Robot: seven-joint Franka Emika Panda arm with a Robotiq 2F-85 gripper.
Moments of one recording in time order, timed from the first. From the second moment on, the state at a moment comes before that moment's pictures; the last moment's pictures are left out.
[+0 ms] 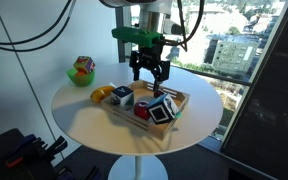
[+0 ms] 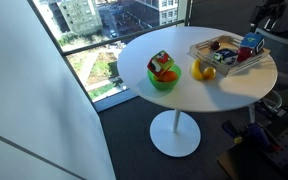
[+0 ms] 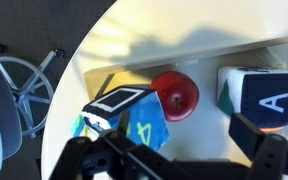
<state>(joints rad) -0.21 0.11 -0.18 -2.11 0.03 2.10 -0.22</state>
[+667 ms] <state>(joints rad) -0.15 -0.04 -0.17 -2.19 -0.05 1.92 -0.10</state>
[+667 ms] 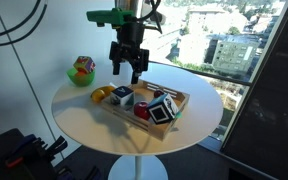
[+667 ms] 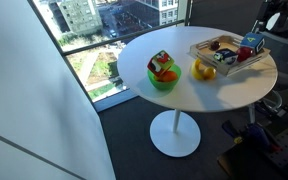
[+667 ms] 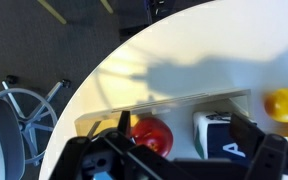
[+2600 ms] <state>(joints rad) -0.10 -0.41 -0.10 -2.41 -0.05 1.93 -0.03</state>
